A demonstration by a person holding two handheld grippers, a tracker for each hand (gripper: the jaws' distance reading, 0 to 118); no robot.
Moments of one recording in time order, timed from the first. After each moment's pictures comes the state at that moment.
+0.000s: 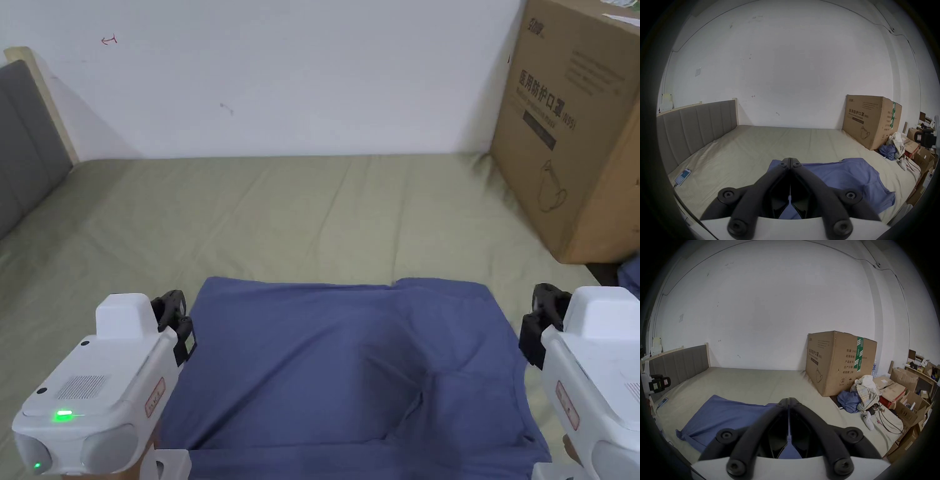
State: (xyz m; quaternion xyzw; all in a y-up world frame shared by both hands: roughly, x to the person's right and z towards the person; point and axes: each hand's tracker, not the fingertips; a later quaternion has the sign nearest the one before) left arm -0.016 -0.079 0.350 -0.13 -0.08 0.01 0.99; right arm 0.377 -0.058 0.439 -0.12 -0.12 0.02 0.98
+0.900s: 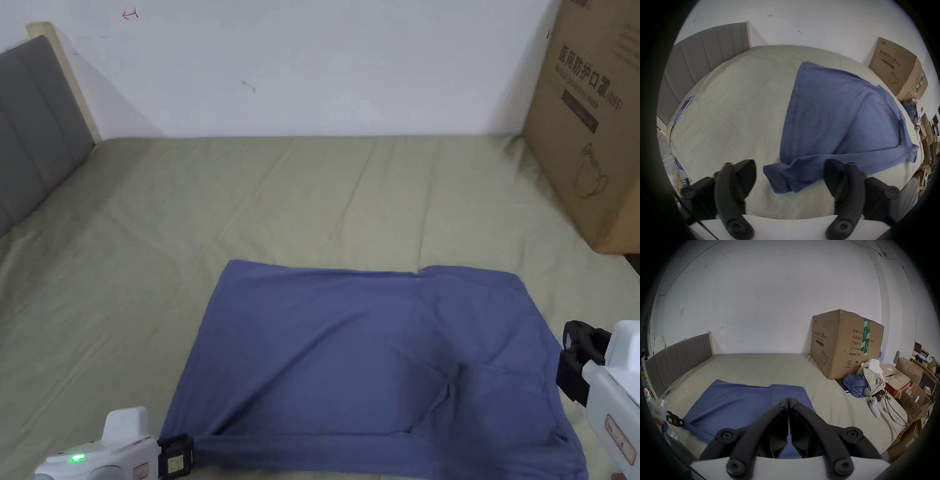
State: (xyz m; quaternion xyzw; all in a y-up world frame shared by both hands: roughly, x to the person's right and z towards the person) left arm -0.105 -0.248 0.327 -0.47 -0.01 0.01 0.88; right arm 0.393 -0.097 0.429 -0.20 -0.10 0.00 0.97
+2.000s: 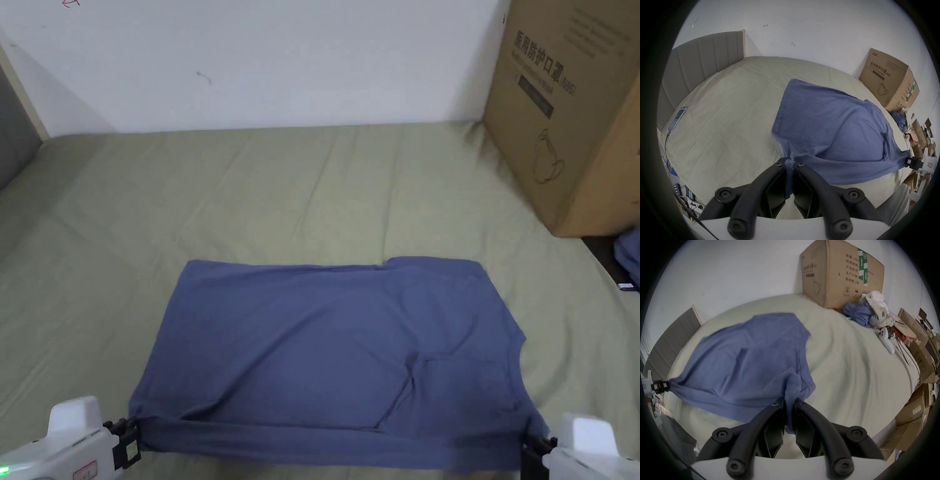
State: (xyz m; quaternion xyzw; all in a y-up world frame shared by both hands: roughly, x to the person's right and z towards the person) left arm -0.095 -0.201 0.322 -0.42 -0.05 0.05 0.91; right arm 0.446 -0.223 0.443 -0.41 -0.10 -0.09 0.90
